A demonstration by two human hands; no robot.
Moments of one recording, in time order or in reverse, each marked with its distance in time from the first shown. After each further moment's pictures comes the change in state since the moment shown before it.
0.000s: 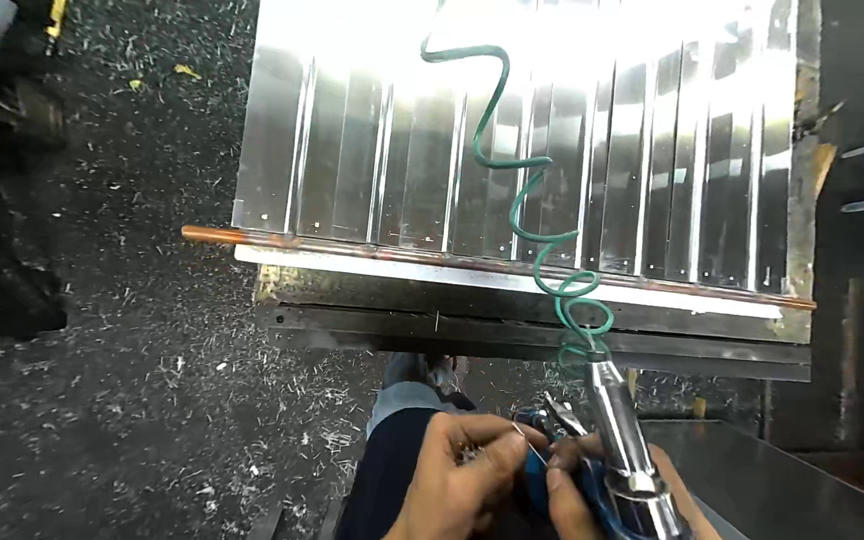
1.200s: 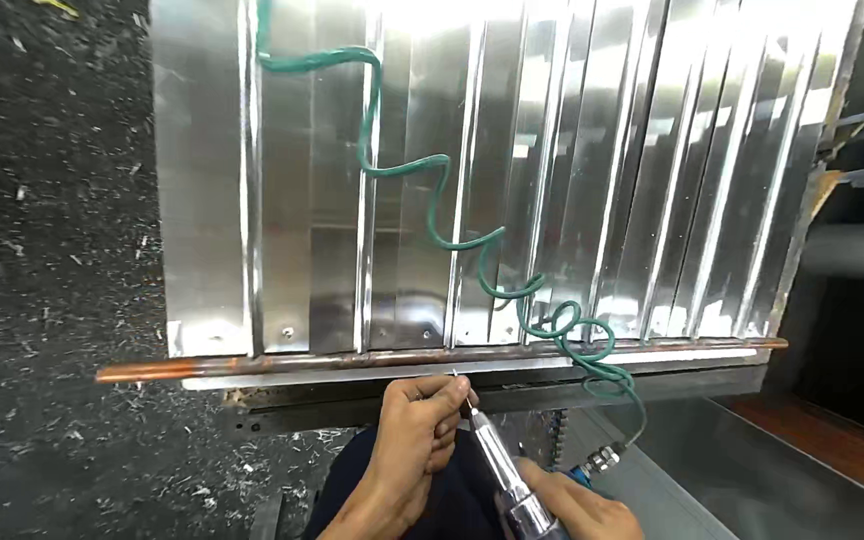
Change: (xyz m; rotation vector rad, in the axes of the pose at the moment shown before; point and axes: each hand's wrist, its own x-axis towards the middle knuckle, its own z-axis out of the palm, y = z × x) left_hand 0.172 0.109 -0.079 -0.229 0.363 -0.457; right_hand 0.144 -0.006 0.055 -0.527 -0.389 0.021
